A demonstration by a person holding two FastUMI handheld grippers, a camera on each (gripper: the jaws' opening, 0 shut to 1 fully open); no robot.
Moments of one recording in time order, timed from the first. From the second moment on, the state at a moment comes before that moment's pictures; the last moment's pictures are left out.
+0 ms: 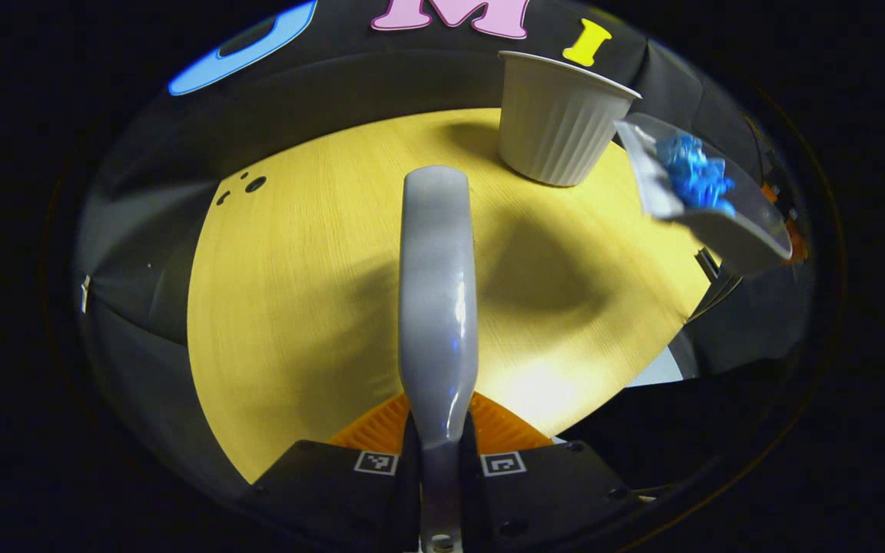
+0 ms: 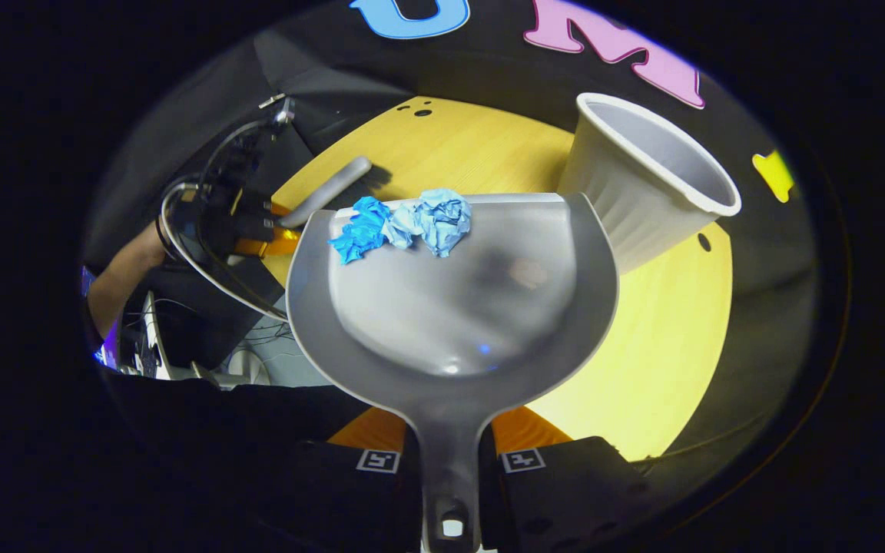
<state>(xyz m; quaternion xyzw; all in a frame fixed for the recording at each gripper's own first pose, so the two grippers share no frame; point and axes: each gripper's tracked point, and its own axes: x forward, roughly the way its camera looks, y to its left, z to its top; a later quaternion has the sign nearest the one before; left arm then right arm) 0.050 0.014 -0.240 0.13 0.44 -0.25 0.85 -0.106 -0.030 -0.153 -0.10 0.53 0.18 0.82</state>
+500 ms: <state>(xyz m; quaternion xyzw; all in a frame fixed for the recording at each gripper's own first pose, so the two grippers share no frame) 0.050 0.018 -0.232 0.09 0.43 -0.23 0.87 -0.043 -0.079 -0.041 -0.07 0.47 0.15 0.87</state>
